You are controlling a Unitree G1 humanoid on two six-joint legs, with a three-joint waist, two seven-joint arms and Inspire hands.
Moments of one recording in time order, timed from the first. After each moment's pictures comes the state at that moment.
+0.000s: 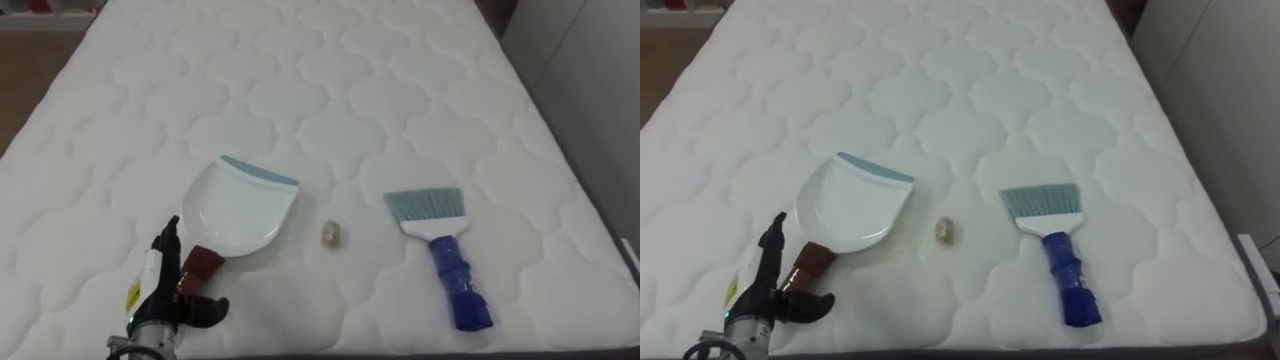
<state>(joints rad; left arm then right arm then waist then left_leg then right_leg) 0.09 0.22 -0.08 0.66 0.42 -0.21 0.39 0.09 -0.24 0.06 1.20 -0.10 -0.15 0.03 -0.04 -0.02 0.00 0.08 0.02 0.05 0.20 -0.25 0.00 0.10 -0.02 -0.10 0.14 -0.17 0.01</state>
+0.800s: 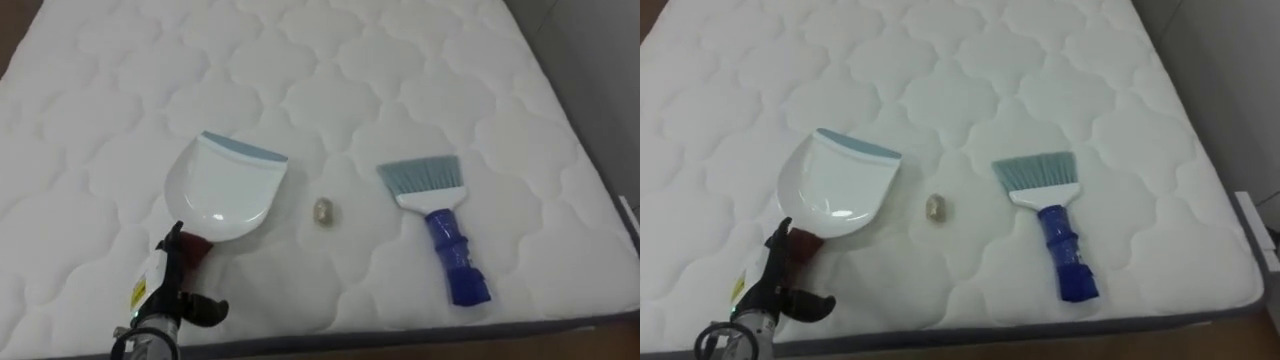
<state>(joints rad) -0.05 0.23 -0.10 0.89 0.43 -0.20 0.40 0.02 -0.24 0.07 1.25 -0.04 -0.13 -0.03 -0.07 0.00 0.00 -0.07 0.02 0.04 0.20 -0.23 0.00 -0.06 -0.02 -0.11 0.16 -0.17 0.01</state>
